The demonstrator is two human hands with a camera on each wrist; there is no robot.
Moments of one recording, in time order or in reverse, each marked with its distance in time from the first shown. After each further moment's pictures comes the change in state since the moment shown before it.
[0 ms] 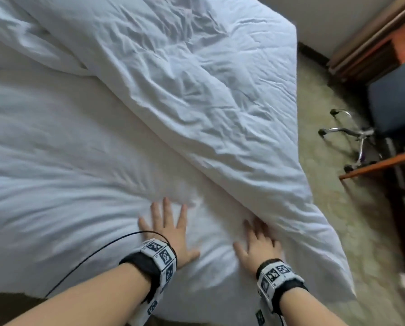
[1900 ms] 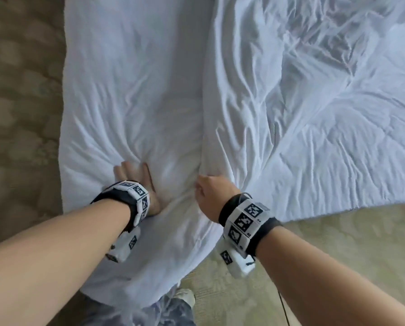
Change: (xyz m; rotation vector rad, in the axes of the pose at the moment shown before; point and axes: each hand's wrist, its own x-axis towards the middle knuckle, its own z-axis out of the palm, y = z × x) left_hand 0.079 0.342 0.047 -0.811 0.163 -1.123; right_hand 0.172 0.156 -0.181 -0.608 -0.019 -1.455
